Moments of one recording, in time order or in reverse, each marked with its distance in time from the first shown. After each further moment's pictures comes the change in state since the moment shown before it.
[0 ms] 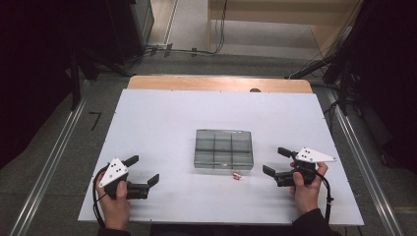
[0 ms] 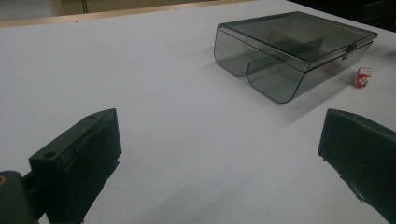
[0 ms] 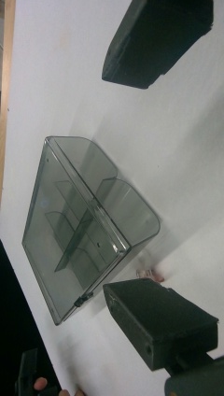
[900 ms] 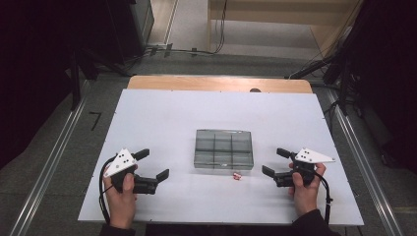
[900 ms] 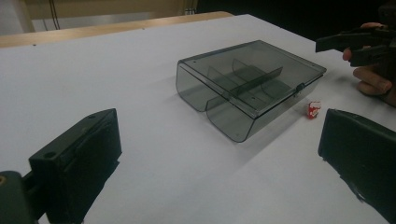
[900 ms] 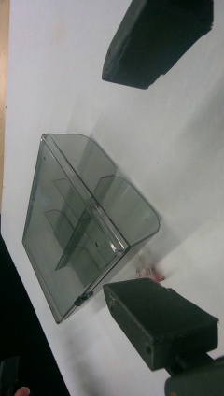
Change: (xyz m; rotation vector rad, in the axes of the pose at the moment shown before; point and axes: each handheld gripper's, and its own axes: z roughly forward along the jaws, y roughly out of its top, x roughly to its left) left arm -0.021 0.045 0.010 0.002 -0.099 -0.017; right arm -0.001 -0.004 0.003 -0.007 0.013 0.018
